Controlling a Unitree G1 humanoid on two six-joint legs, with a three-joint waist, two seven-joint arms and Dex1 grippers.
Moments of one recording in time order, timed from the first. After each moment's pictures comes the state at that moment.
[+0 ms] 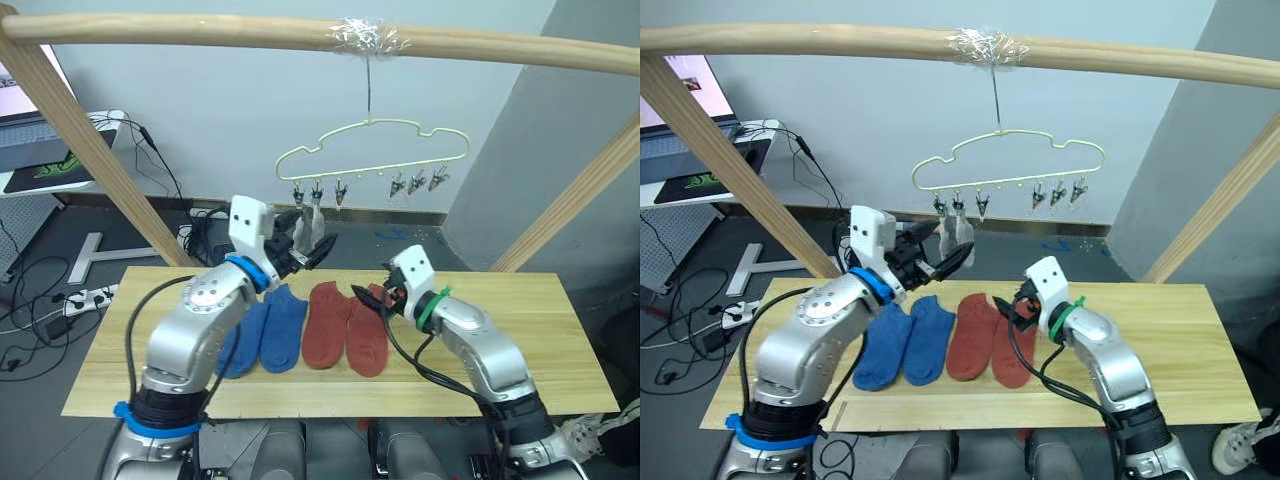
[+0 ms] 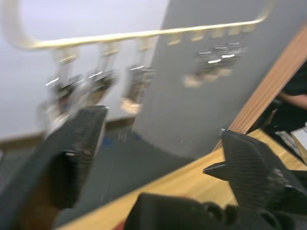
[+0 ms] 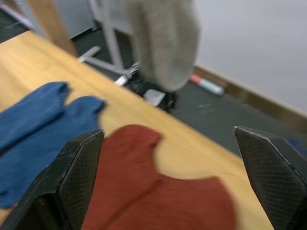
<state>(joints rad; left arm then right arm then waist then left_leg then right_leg) -0.36 0.36 -0.10 -0.36 -0.33 0.48 -0.38 -0.26 -0.26 0.15 -0.23 0.15 0.55 0.48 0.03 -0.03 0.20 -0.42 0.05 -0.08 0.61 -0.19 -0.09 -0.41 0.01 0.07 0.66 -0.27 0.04</state>
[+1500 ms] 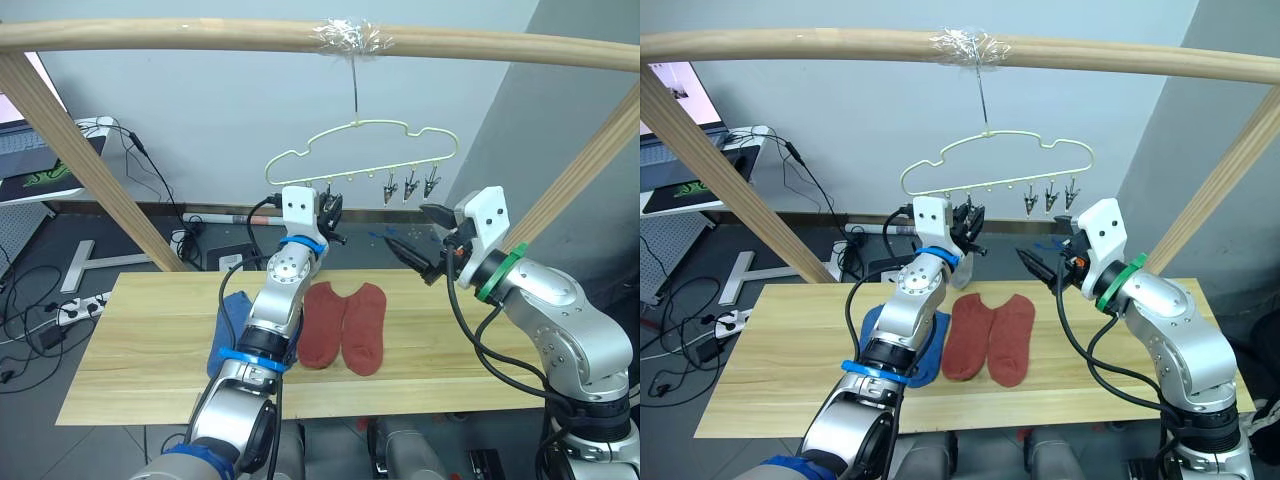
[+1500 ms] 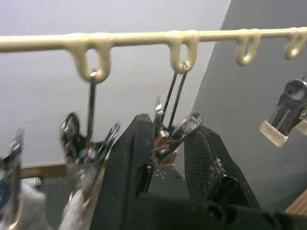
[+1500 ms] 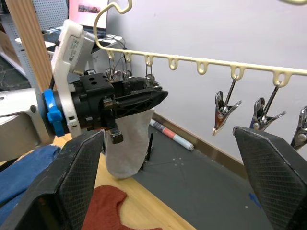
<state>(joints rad) -0.68 0.02 -0.07 0.43 -0.01 0.02 -0.11 -0.36 -0.44 -0.05 -0.59 0.43 0.80 0.45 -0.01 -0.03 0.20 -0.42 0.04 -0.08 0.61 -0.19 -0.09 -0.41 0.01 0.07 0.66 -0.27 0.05</state>
